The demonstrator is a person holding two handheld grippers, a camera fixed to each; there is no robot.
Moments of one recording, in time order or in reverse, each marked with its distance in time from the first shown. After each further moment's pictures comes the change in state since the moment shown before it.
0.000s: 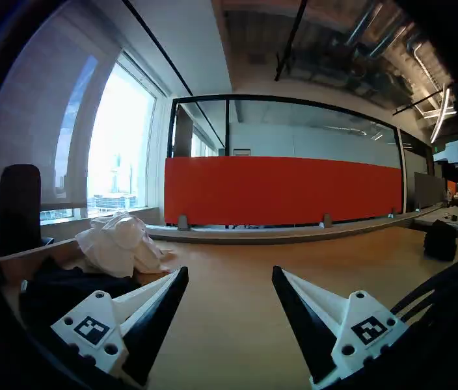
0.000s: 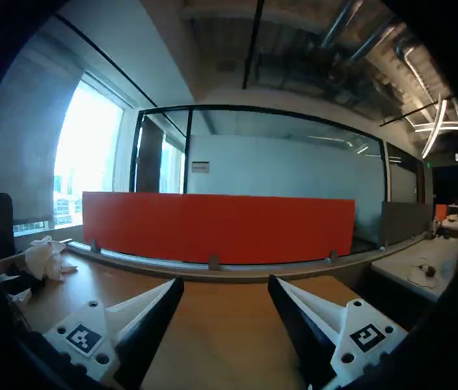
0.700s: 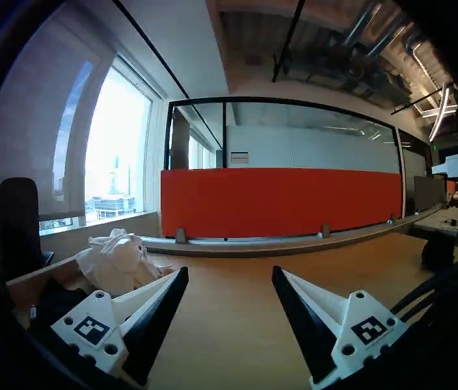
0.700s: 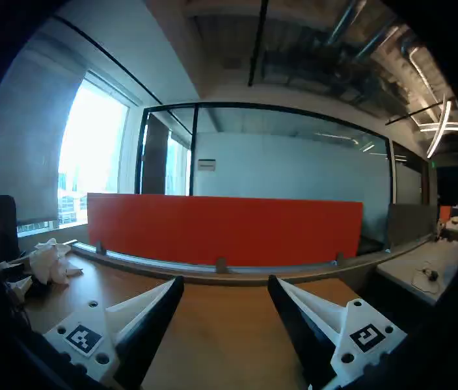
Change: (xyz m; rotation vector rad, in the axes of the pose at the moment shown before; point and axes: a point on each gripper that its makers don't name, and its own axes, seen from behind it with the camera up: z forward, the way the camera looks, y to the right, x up) left arm 0.053 0.006 0.010 -0.008 0.002 0.012; right arm 0.016 -0.013 0.014 0.027 -0.021 -0.005
